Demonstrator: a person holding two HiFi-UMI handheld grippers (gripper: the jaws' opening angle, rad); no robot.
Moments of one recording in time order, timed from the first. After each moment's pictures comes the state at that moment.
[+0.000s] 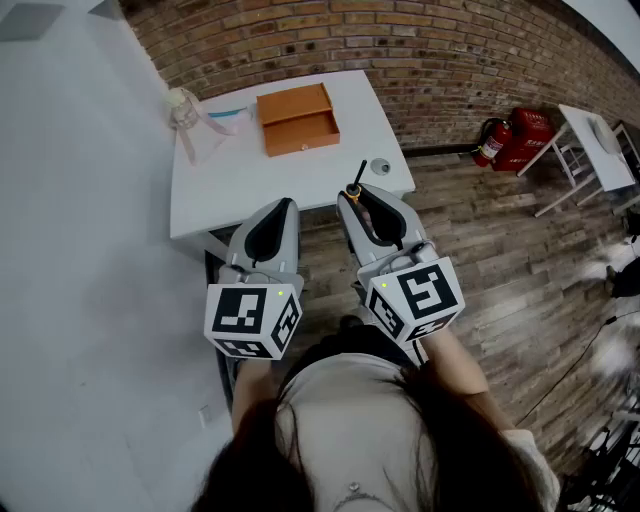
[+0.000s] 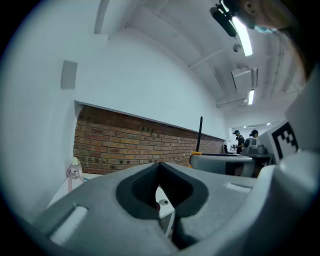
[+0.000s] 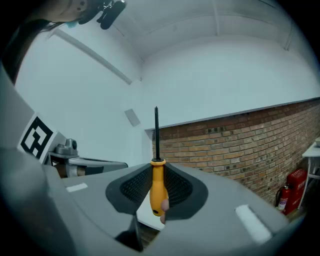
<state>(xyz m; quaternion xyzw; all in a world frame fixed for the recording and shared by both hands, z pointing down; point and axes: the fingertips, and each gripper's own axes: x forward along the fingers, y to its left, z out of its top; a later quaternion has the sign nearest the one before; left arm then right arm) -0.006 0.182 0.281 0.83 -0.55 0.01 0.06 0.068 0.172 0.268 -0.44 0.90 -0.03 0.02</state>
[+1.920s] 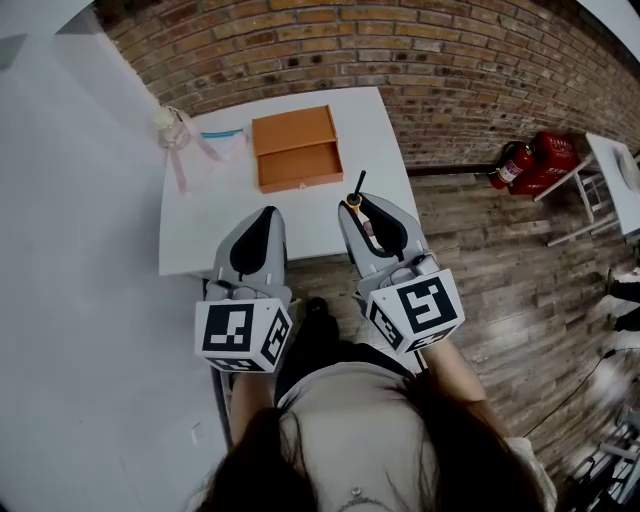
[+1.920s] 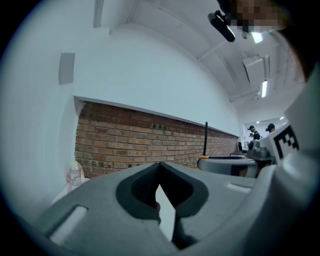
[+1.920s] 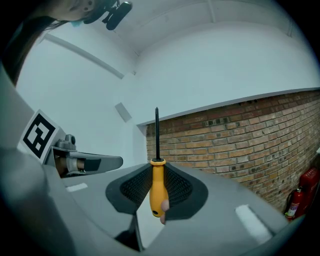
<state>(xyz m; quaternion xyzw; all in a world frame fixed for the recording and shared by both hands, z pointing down) -0.004 0.022 0.295 0.80 -0.60 0.02 0.06 0.089 0.004 0.292 -0.41 0.91 -0.04 0.01</state>
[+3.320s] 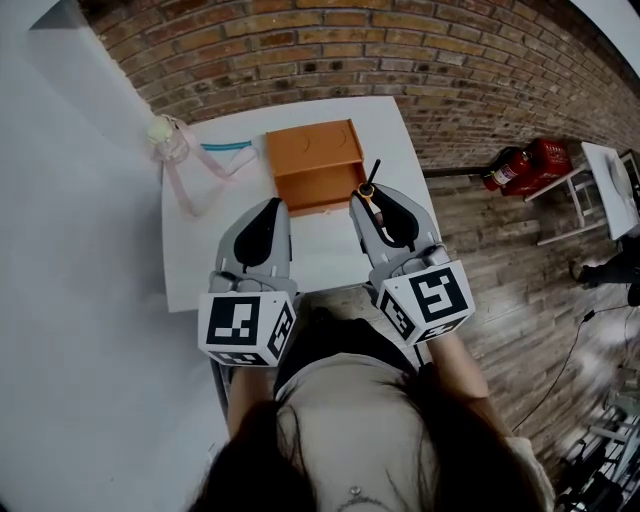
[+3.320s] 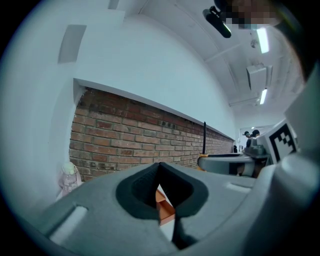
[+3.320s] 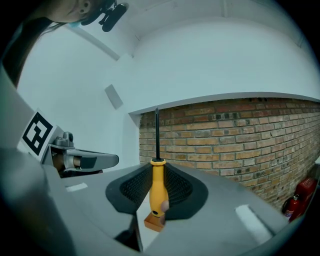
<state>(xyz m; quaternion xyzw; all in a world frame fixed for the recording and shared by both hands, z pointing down) -0.109 -0.088 0.309 0.82 -0.57 0.01 0.08 -0.008 -0.105 0.302 -0.45 0.89 -0.03 -0.03</state>
